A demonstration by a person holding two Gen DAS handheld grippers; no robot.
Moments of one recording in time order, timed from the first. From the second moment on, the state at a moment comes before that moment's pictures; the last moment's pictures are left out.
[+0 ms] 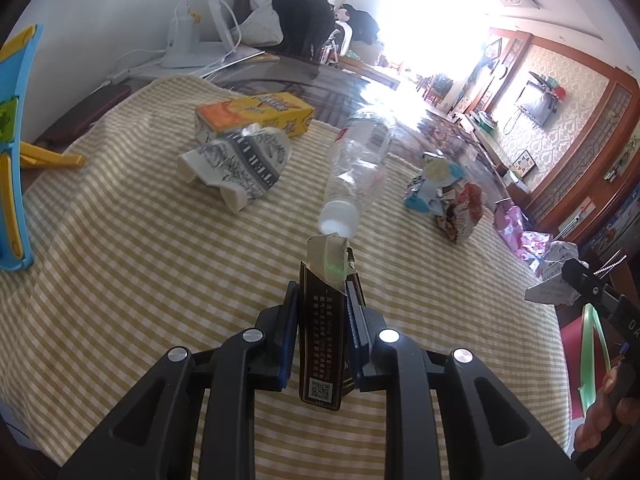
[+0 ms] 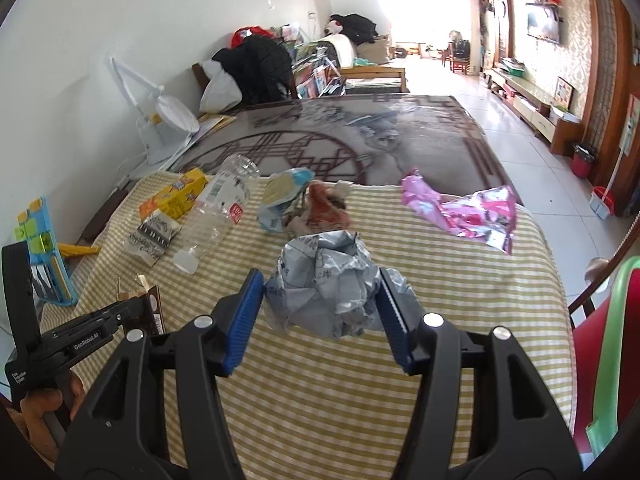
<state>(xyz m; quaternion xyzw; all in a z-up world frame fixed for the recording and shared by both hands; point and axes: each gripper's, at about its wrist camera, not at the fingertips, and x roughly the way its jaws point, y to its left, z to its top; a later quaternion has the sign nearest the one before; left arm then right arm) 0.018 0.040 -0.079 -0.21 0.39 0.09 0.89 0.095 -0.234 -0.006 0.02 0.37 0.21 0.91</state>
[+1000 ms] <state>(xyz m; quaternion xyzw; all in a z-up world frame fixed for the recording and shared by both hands) 0.022 -0.116 -0.064 -0.15 0.43 -0.03 0.89 0.083 -0.408 0.011 0.10 0.33 0.08 0.93</state>
